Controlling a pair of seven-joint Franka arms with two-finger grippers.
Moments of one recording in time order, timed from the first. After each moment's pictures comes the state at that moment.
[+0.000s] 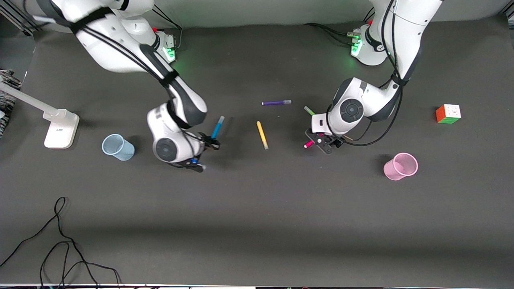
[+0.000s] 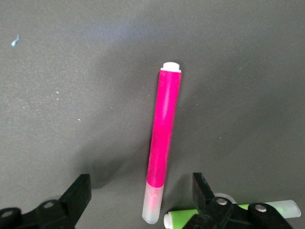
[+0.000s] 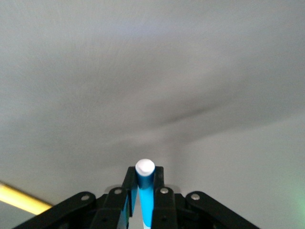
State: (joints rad) left arm -0.23 0.41 -0.27 -2.26 -0.01 2.54 0.32; right arm 0.20 0.51 0.24 -1.84 0.18 2.00 0.74
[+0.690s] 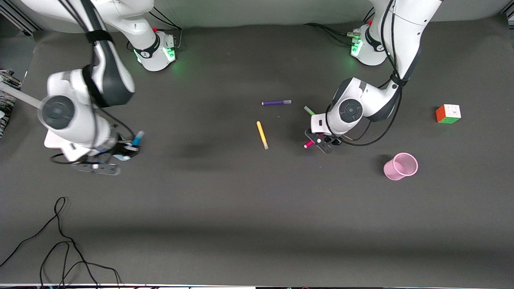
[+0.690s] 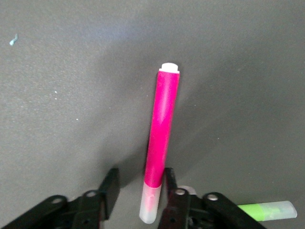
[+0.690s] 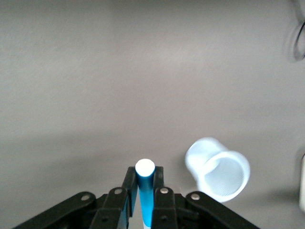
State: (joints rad) left arm -0.24 0.41 -0.27 -2.25 -0.01 2.52 0.30; right arm 0.17 0.15 -0.06 -1.95 -0.16 2.08 0.28
